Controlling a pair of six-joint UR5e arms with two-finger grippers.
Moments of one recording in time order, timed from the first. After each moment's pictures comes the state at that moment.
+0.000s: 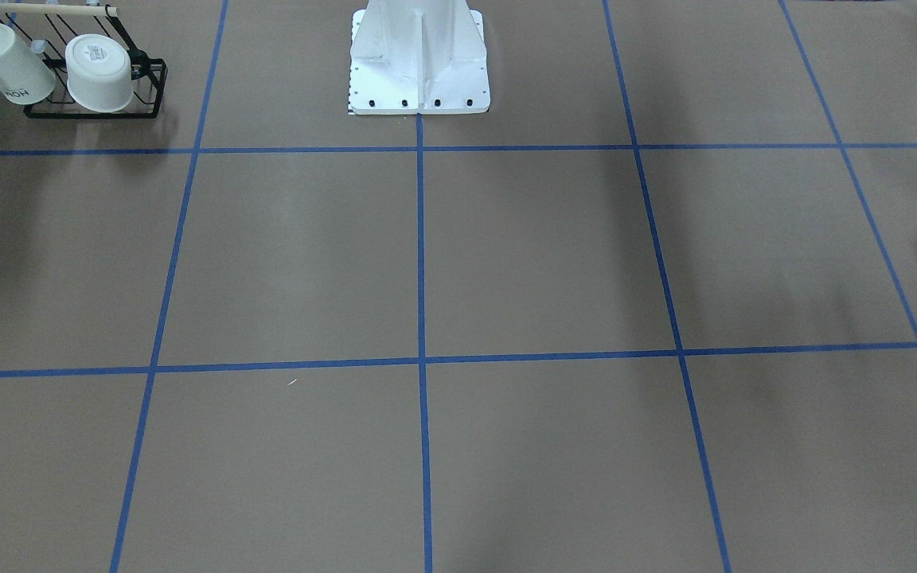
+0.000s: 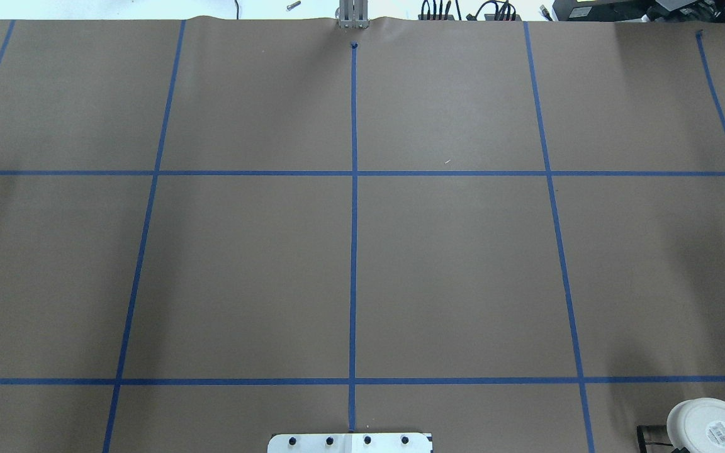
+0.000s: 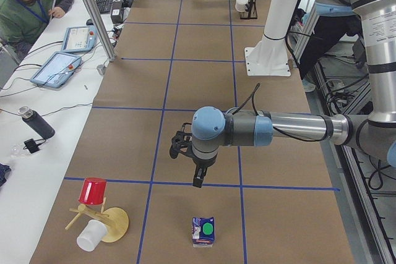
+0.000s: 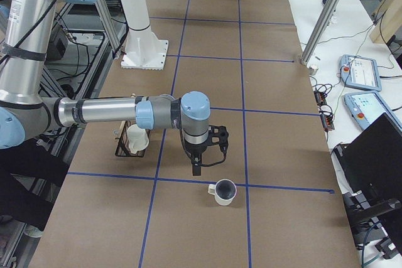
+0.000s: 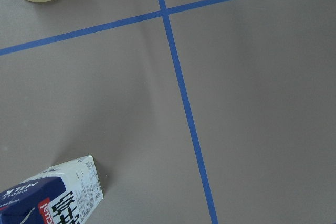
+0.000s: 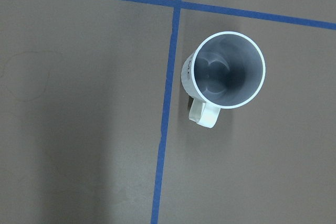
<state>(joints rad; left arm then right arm) -1.64 -1.30 -1.91 -1.51 -2.37 0.29 1.51 -1.86 1.95 -1.60 2.24 -0.01</state>
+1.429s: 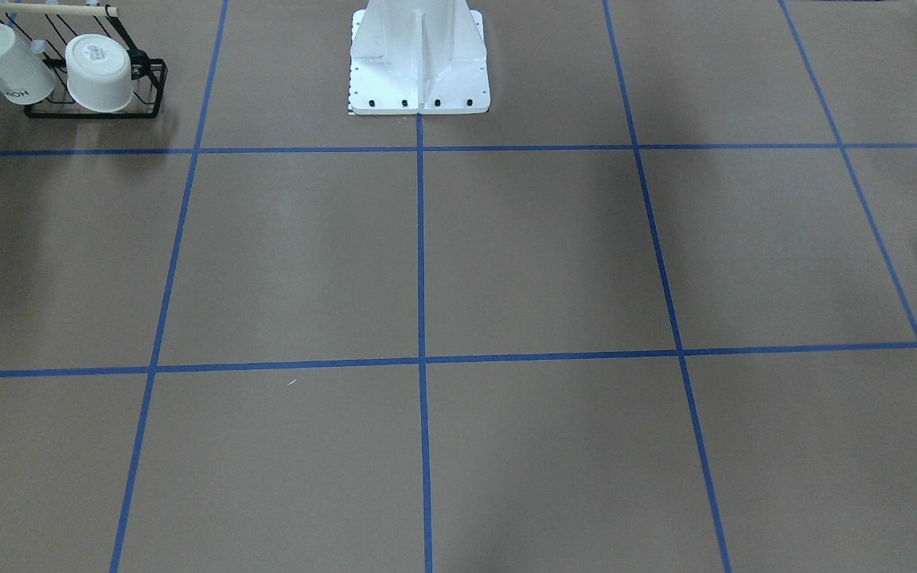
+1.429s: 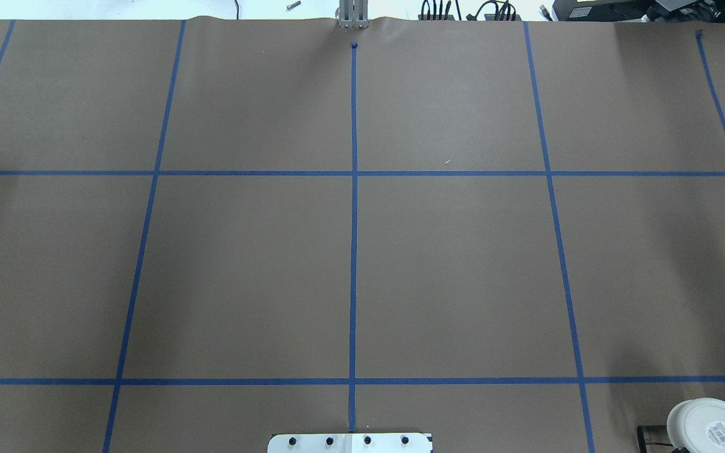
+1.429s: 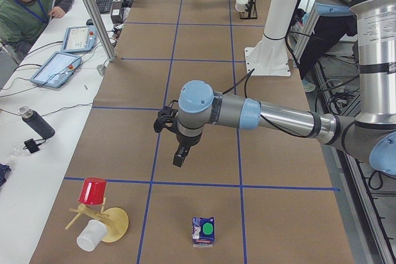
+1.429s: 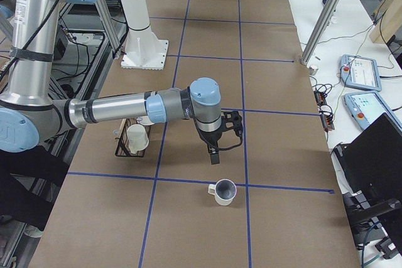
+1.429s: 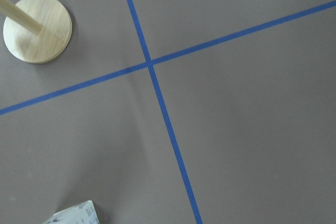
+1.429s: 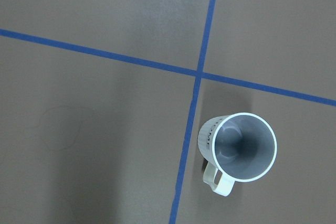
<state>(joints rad) -1.64 -1.43 -1.94 -1.55 -2.37 0.28 1.51 -1.77 1.95 -1.51 2.25 0.00</state>
